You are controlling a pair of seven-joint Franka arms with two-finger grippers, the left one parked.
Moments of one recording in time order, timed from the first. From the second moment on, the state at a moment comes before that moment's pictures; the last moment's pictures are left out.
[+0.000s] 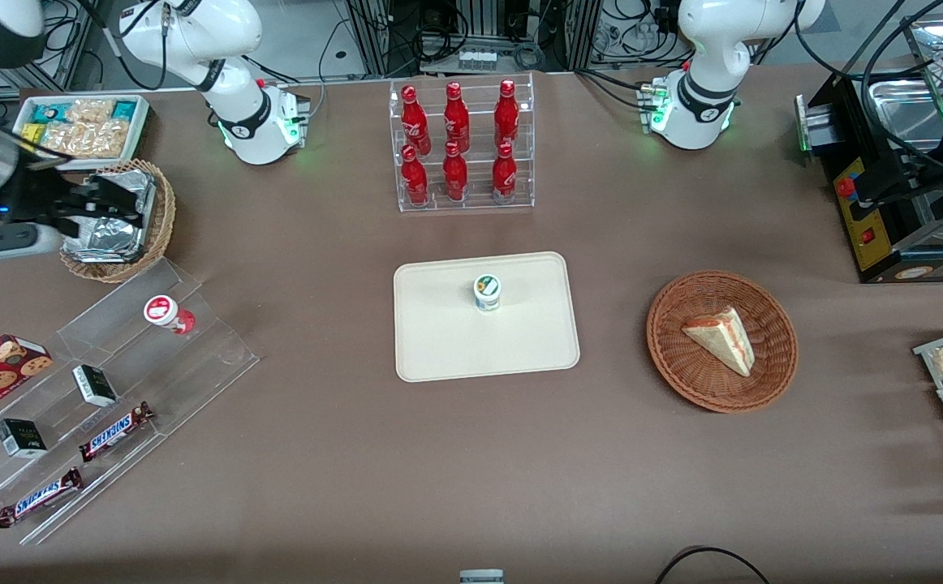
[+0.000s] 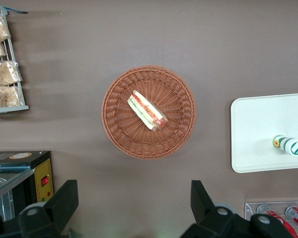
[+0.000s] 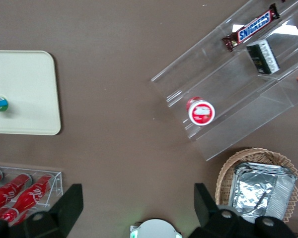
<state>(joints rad) 0.05 -0.08 -0.06 -1.65 0.06 1.46 -0.06</state>
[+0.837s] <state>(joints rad) 0.01 -0.08 -0.11 -1.63 0.01 1.45 -0.14</state>
